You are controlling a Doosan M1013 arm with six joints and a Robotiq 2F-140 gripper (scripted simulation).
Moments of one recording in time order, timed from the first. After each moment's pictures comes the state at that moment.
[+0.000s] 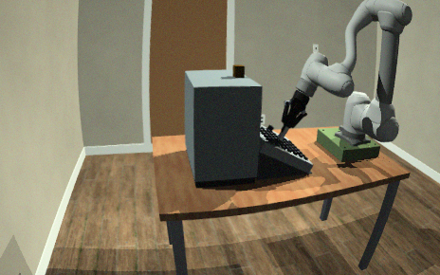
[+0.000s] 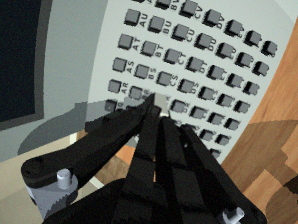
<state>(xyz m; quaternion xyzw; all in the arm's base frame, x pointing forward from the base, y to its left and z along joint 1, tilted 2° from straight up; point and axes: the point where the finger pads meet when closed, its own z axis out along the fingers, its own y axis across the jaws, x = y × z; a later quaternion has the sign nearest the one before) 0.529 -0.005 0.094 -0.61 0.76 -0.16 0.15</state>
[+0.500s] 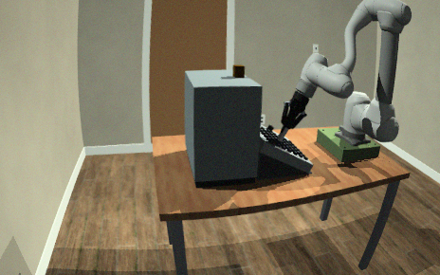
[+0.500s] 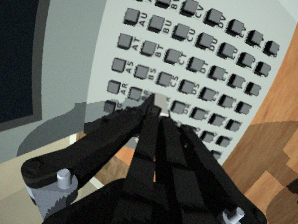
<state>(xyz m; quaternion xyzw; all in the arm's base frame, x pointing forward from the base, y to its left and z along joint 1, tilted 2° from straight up) 0.531 -0.006 0.090 -0.61 0.76 -0.16 0.15</state>
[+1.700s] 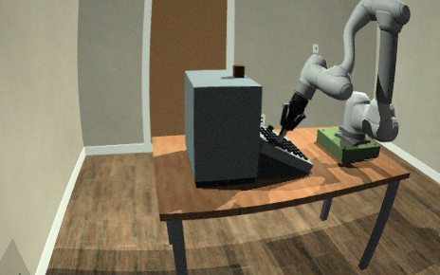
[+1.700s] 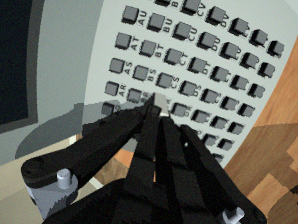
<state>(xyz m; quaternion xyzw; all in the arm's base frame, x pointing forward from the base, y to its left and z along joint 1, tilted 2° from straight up) 0.535 -0.006 0.081 -0.61 0.76 -0.16 0.15</state>
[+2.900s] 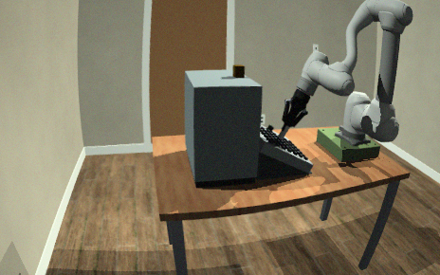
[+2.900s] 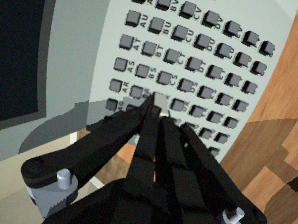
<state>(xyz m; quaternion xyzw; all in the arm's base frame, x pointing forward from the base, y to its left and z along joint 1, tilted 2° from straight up) 0.527 -0.005 0.099 -0.61 0.76 -0.16 0.15</state>
